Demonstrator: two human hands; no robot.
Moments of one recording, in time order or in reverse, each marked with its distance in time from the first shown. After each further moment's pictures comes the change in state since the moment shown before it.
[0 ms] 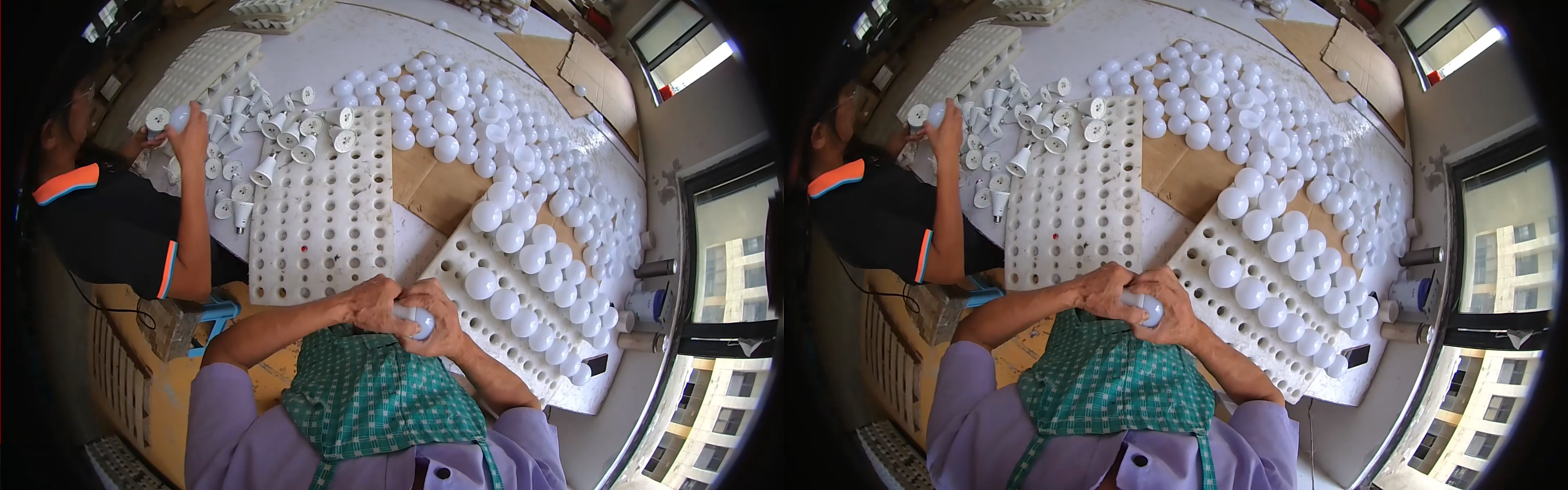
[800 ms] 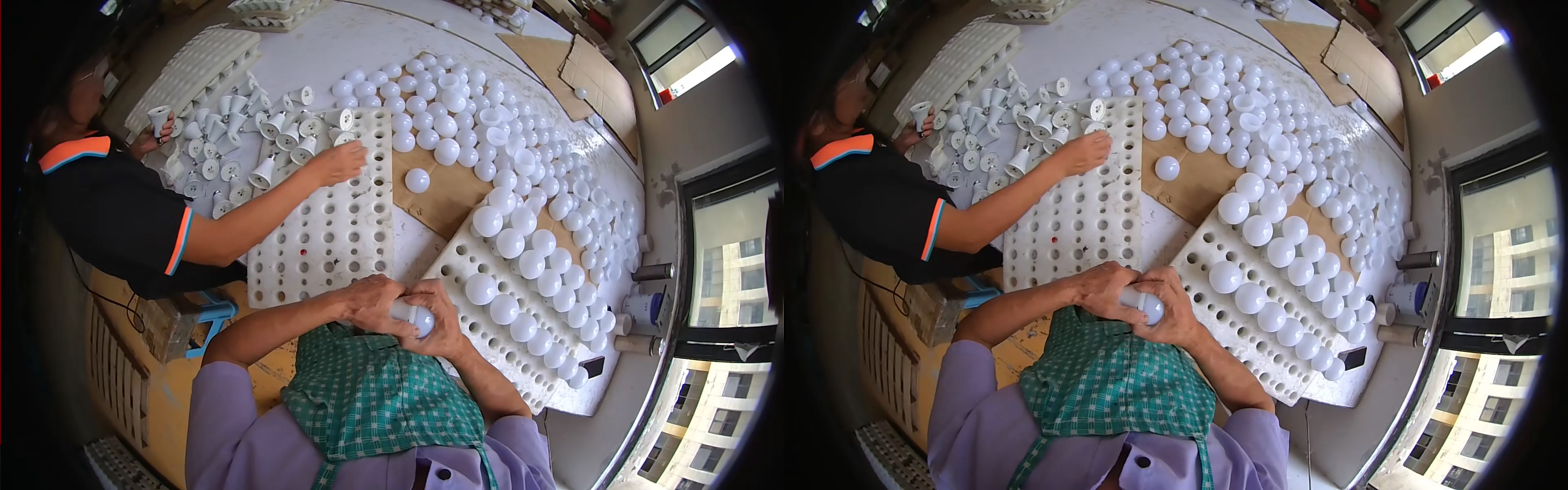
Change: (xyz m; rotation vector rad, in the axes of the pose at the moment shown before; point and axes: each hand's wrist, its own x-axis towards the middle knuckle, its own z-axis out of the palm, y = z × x) left_hand 0.004 -0.005 -0.014 0.140 -0.025 0.031; right_hand 0.003 0.007 0.007 -0.064 0.052 0.031
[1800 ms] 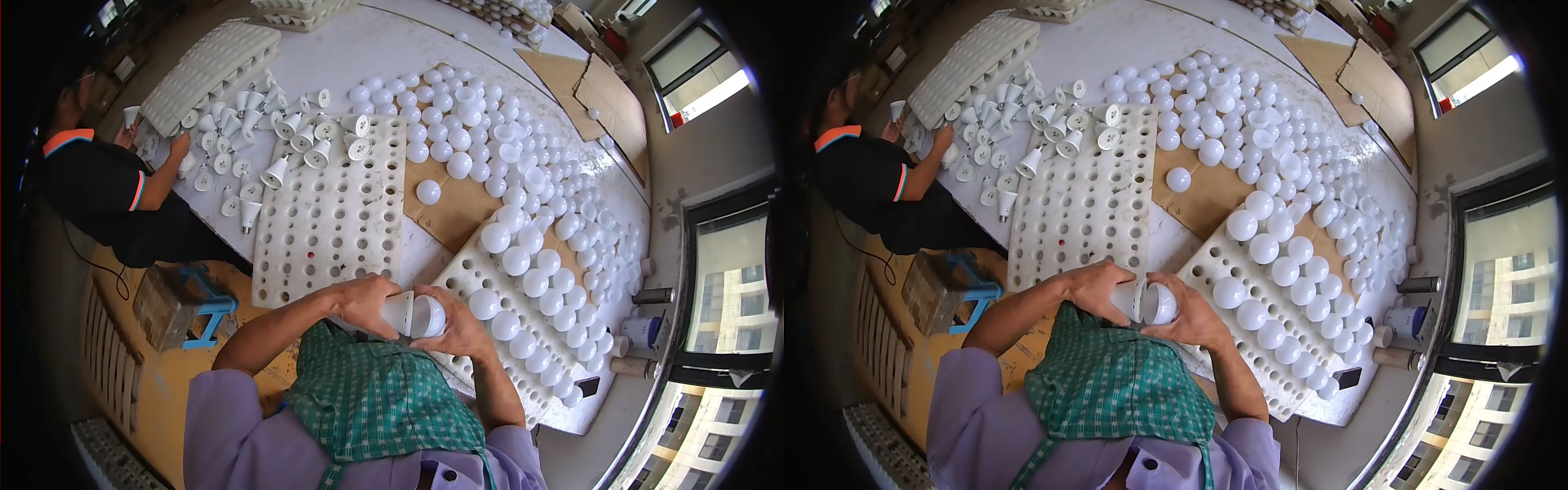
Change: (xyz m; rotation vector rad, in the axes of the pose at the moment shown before) left_hand -0.017 0.001 -0.026 -0.216 -0.025 -0.100; right_hand 0.028 -0.006 -0.045 0.142 -0.471 0.494
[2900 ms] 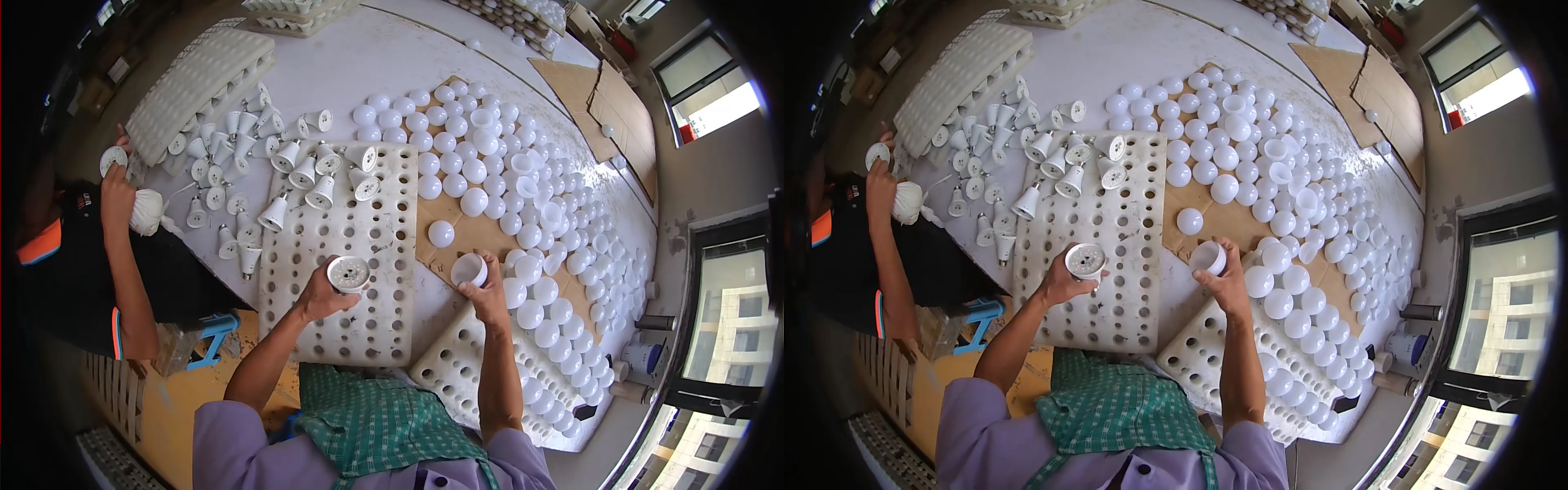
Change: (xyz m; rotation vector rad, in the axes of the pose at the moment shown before) left_hand 0.003 -0.130 -0.081 -0.502 0.664 0.068; right_hand 0.131 0.102 -0.061 0.253 0.535 0.186
